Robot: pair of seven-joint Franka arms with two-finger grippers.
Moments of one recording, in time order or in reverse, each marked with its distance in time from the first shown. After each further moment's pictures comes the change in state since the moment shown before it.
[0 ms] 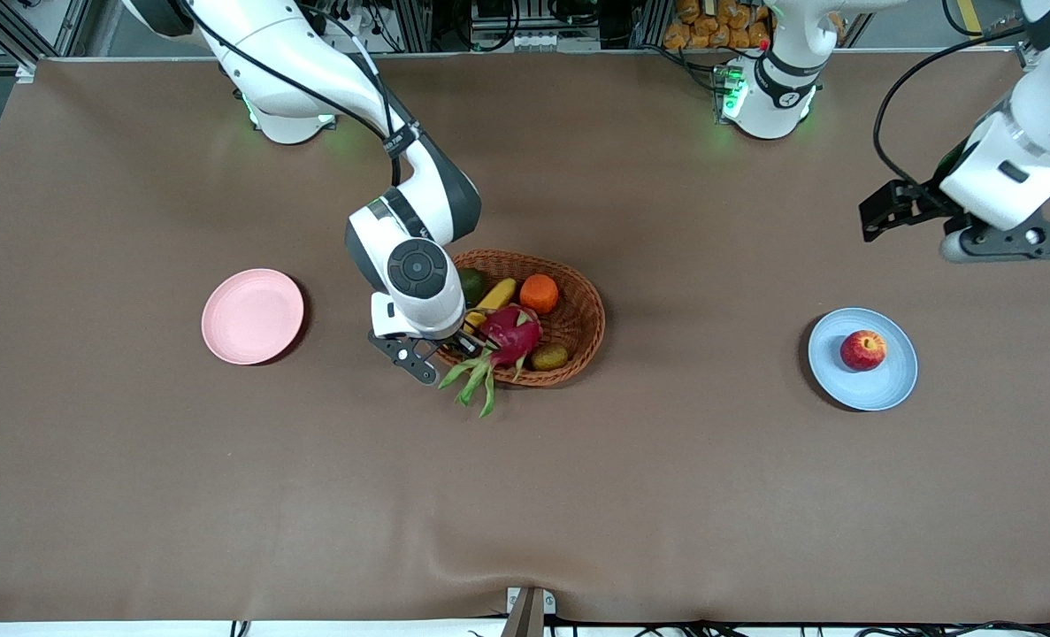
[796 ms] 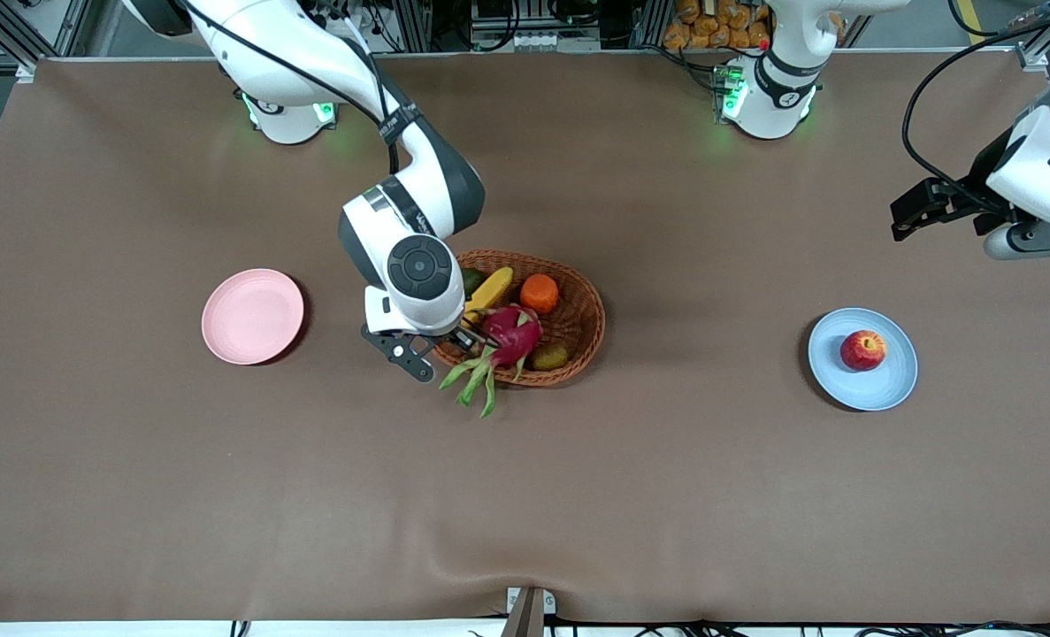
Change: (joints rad) left arm -0.055 -0.008 0.100 0.000 -0.001 0.000 0.011; right arm 0.000 -0.002 -0.001 0.165 -0.002 -0.268 -0.014
